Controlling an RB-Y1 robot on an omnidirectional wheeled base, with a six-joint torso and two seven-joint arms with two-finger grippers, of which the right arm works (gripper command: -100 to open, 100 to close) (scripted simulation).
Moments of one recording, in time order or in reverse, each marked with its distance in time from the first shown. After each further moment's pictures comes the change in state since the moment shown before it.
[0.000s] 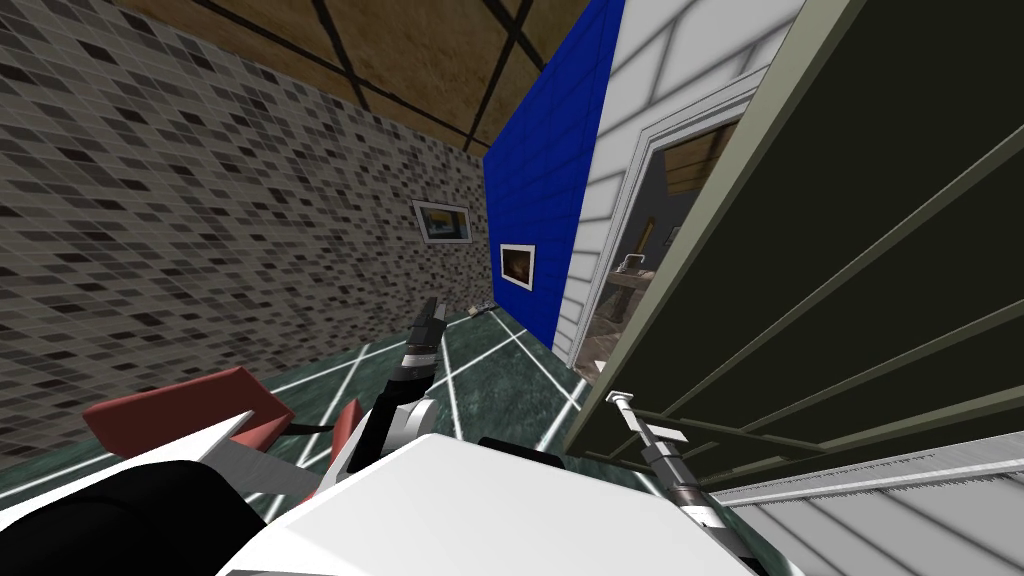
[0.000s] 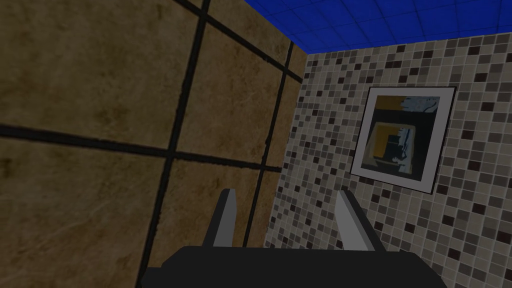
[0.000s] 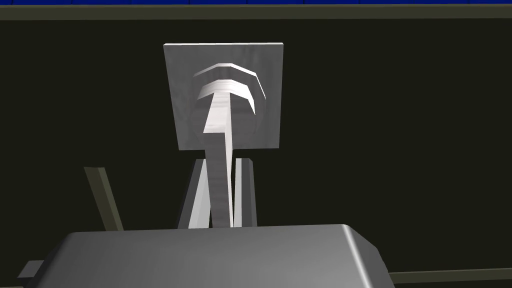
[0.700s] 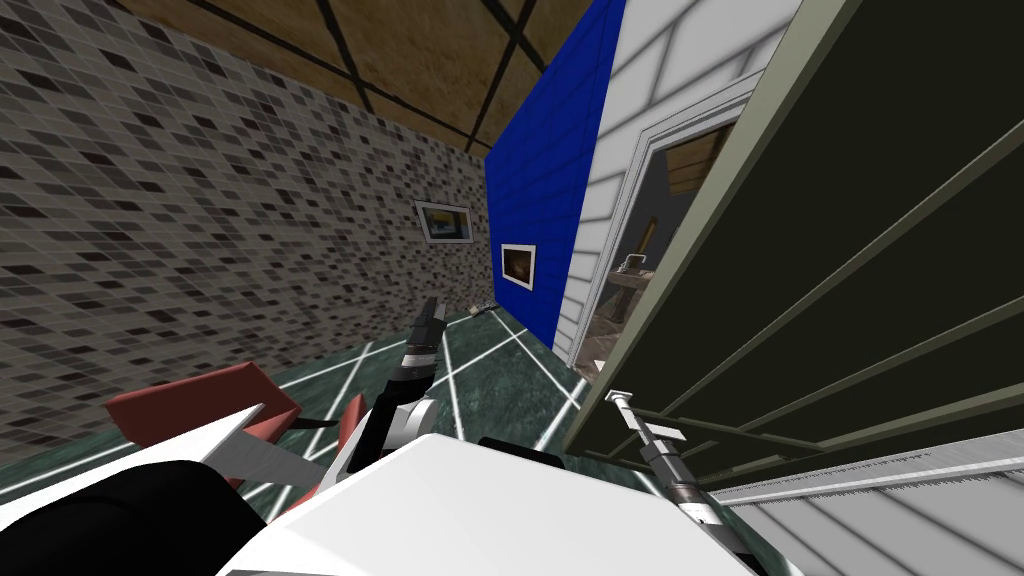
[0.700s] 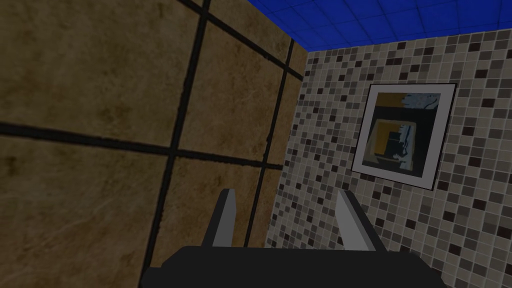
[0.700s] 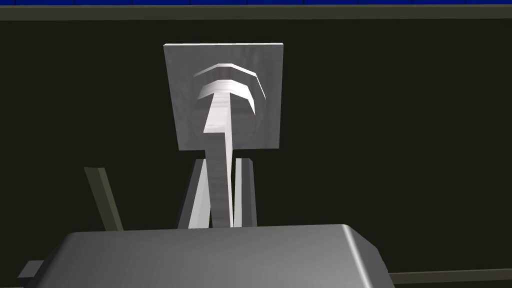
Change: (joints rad) arm -0.007 0.001 0.009 0.003 -0.007 0.003 0.003
